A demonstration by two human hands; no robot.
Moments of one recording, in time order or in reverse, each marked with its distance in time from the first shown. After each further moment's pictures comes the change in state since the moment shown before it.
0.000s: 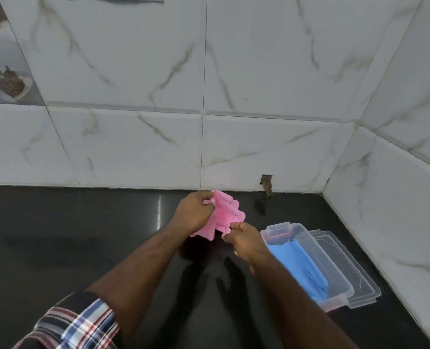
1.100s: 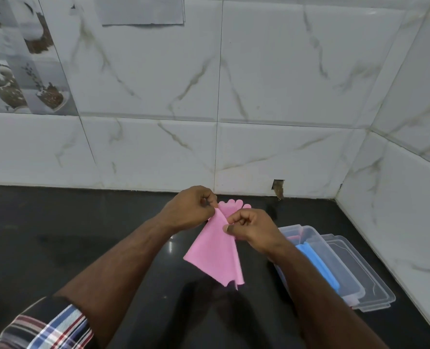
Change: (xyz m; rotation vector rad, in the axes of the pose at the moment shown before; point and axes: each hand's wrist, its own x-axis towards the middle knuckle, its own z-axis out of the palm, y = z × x) left_hand -0.047 0.016 -0.064 0.155 -0.072 0.170; right_hand -0.037 -0.045 -0.020 -0.076 -0.203 -0.422
